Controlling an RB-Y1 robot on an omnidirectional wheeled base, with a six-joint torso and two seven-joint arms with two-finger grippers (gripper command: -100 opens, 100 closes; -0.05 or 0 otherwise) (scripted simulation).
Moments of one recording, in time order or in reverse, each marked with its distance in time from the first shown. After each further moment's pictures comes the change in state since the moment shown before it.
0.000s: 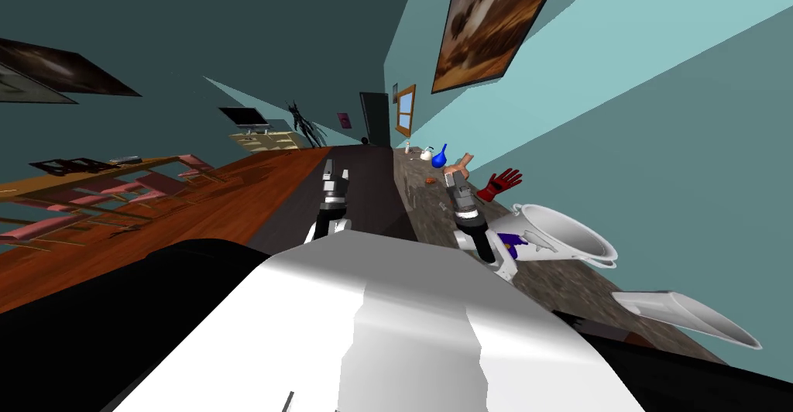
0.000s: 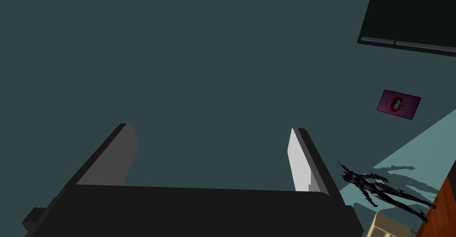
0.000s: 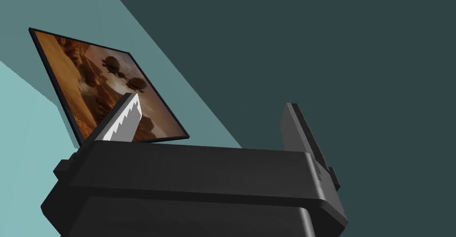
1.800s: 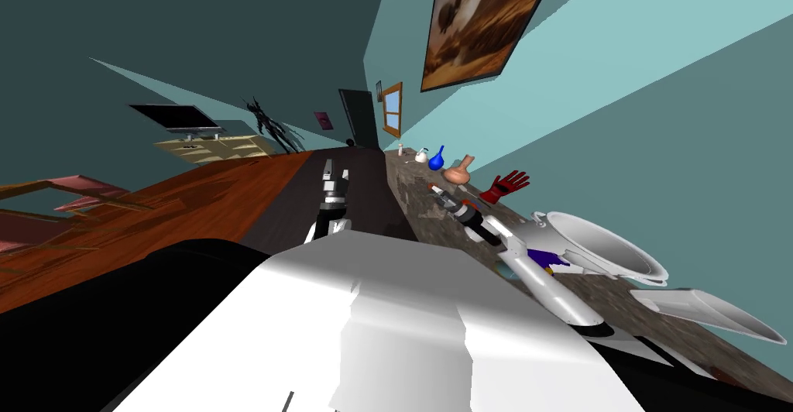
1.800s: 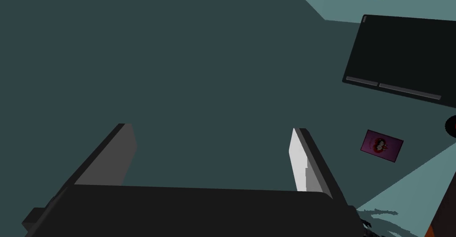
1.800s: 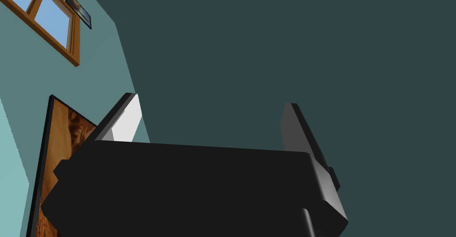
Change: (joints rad) left arm 0.000 0.000 0.000 0.000 0.000 0.000 0.000; right arm -0.213 -0.439 0.174 0.322 0.118 -0.092 0.080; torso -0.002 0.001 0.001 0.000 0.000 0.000
